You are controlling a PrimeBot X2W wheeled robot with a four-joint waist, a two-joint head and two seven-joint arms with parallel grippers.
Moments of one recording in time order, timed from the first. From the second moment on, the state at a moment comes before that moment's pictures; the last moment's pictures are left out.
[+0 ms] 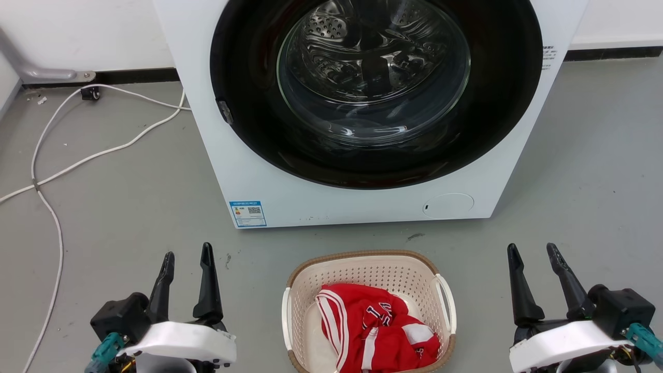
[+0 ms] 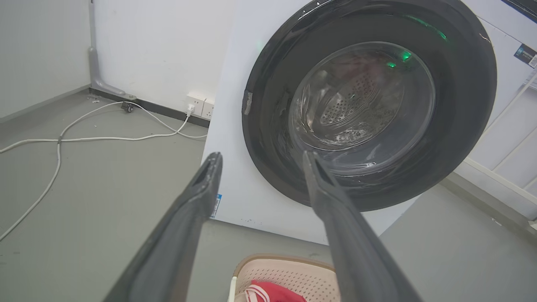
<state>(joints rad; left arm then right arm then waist) 0.01 0.05 -0.02 0.05 -0.41 0.01 -0.17 0.02 -0.05 0.01 0.07 0.23 0.13 -0.17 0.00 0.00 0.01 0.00</state>
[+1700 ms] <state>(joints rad) 0.04 0.05 -0.05 0.04 -0.04 0.06 -0.26 0.06 -0.05 0.02 0.03 -0.10 0.13 -0.26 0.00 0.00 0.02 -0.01</state>
